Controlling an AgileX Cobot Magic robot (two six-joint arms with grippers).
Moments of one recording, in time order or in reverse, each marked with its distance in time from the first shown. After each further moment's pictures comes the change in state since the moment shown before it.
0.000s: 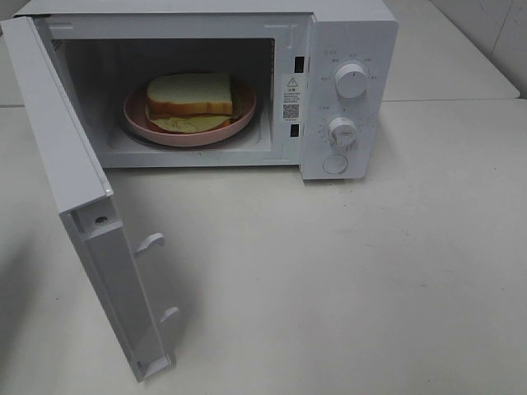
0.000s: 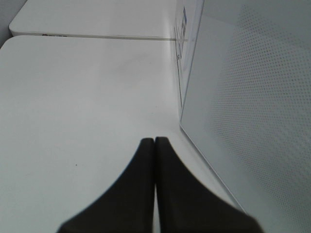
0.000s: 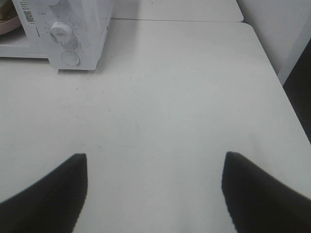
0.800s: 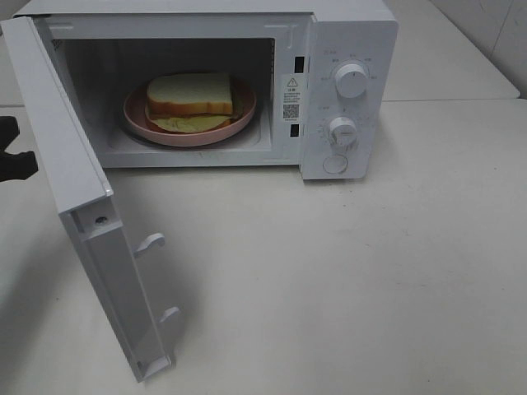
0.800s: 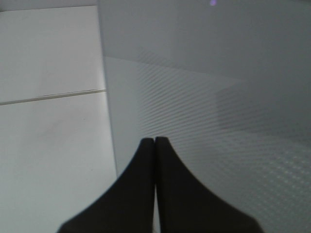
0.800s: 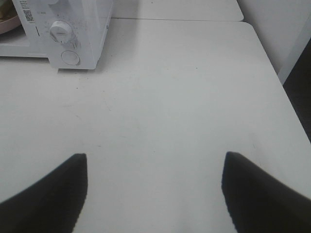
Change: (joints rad) left arm -0.073 0.369 -0.044 0.234 -0.517 -0.083; right arm 0.000 0.000 0.000 0.000 0.003 0.000
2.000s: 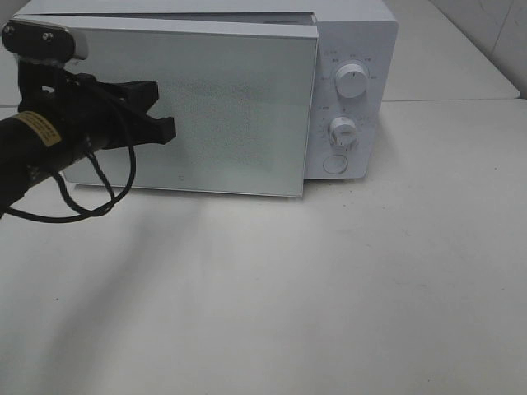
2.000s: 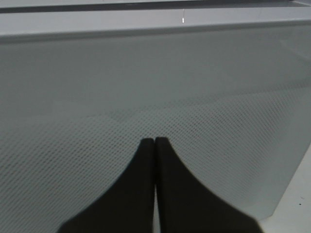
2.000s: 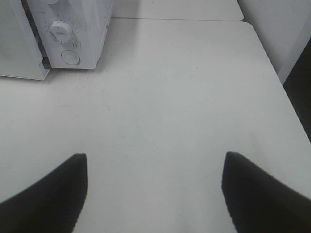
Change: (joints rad) left arm -0.374 0.213 -0.311 -0.137 0.025 -0.004; right arm 0.000 0.000 0.000 0.000 0.001 0.000
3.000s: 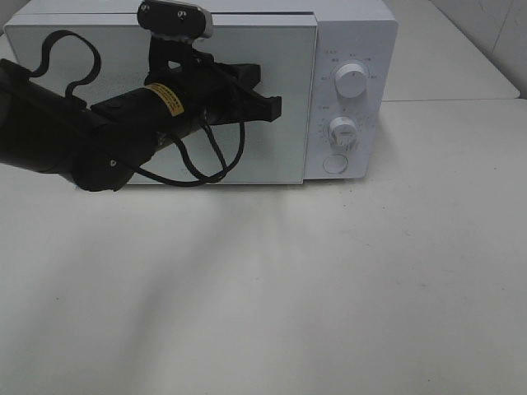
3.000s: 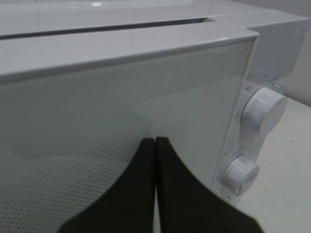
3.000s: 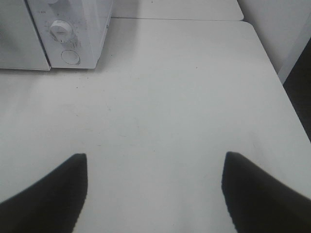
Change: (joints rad) left arm -0.160 0.214 -0.366 -0.041 0.139 -0.004; right arm 0.000 0.000 0.000 0.000 0.000 0.000
